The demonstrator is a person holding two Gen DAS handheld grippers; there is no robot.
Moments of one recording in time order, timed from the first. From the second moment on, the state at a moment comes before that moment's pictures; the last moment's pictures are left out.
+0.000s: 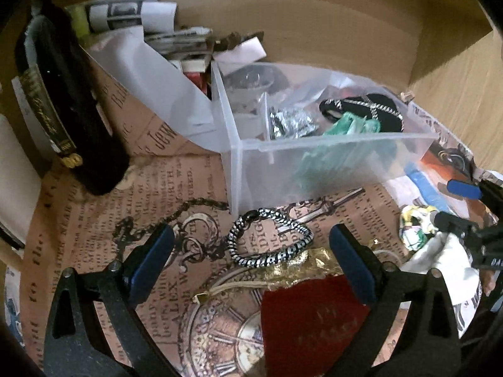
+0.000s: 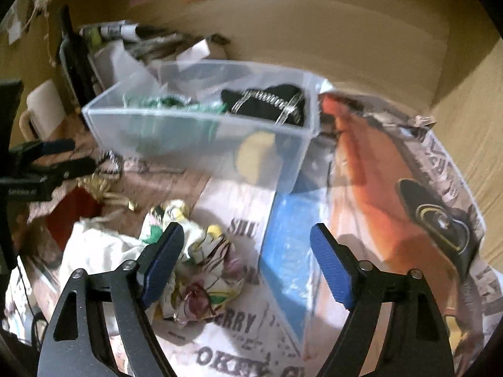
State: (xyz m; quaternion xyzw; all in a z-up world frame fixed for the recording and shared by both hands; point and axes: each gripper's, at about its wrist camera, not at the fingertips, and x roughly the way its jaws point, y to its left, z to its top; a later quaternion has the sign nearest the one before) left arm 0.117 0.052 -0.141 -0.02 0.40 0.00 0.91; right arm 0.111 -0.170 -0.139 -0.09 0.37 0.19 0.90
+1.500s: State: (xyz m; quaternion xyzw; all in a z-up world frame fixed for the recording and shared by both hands) left arm 0.075 0.054 -0.088 -0.03 0.32 -0.01 0.95; right arm 0.089 -0.182 -0.073 -0.04 0.25 0.20 0.94
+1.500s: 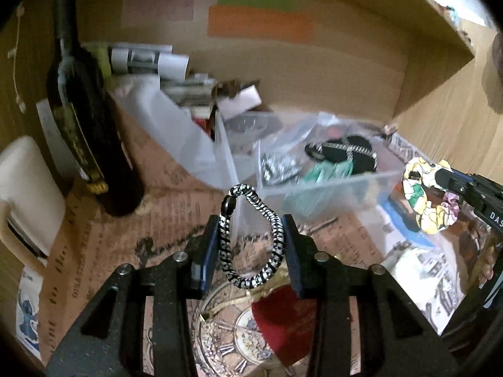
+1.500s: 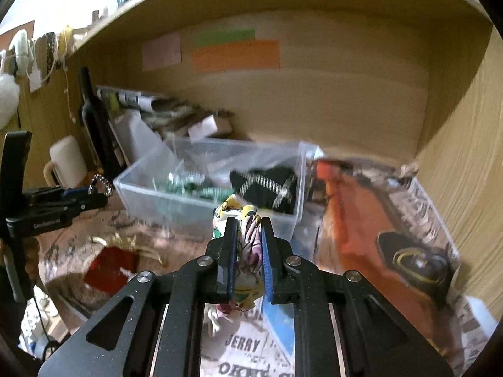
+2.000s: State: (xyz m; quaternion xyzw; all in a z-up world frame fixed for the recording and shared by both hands) left arm 0.115 0.040 -0.049 -0.03 0.28 -0.03 0.96; right arm 0.115 -0.163 -0.031 -0.02 0.18 0.21 0.96
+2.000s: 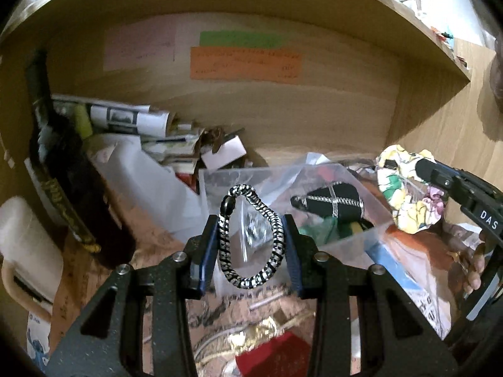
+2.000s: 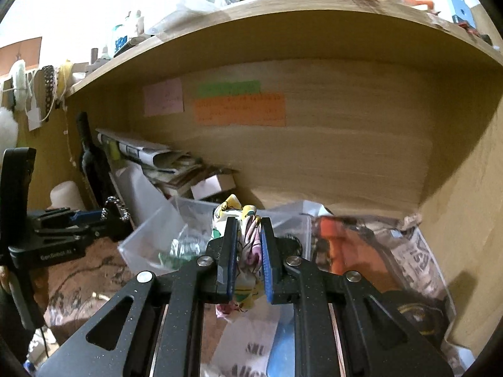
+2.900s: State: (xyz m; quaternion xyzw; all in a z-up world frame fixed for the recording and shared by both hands) left arm 0.213 0.010 -0.102 -0.02 0.38 -0.07 0.92; right arm 0.199 -0.120 -0.089 -0.07 0.30 0.21 0.93
